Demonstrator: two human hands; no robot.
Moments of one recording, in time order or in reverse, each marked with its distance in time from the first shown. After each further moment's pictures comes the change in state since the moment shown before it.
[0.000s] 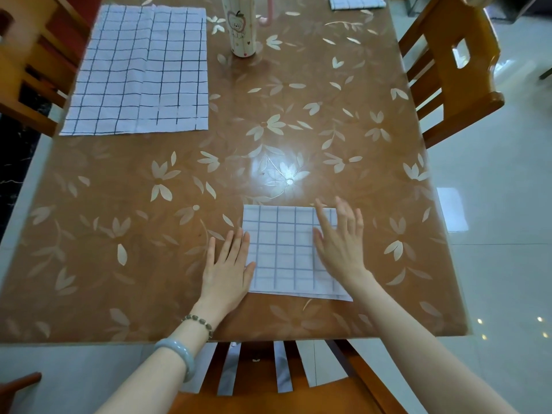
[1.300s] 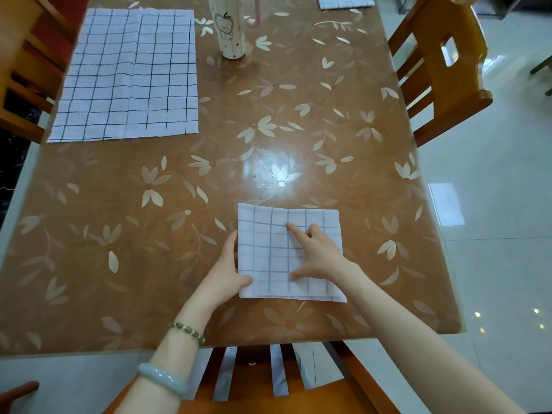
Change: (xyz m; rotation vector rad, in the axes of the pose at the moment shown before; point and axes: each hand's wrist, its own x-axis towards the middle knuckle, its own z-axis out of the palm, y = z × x) left_hand 0.004 0.018 -0.078 -1.135 -0.393 -0.273; right_hand 0.009 -0.016 -0.023 0.266 -0.683 -0.051
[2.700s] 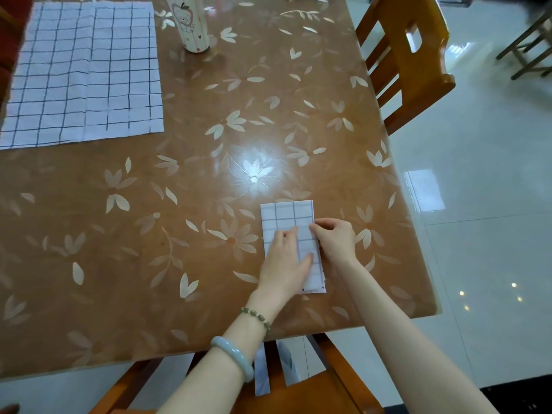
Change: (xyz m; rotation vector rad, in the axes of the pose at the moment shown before) left_hand 0.037 0.053 0.127 0.435 0.138 0.307; right_hand -0.020 0.052 -0.004 1.001 0.514 0.485
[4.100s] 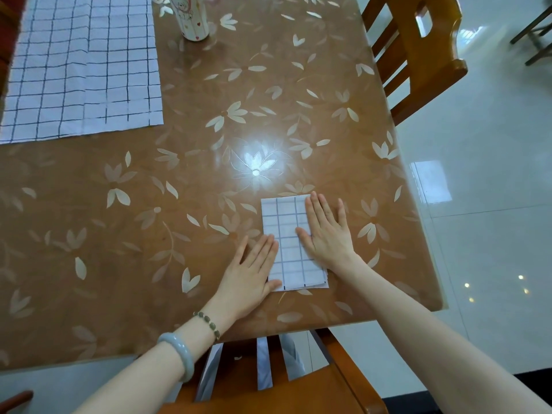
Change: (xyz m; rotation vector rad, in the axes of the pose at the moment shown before) left_hand -0.017 -0.112 0.000 0.805 0.024 0.487; right_hand 0.025 0.036 0.013 -1.183 -0.072 -0.672
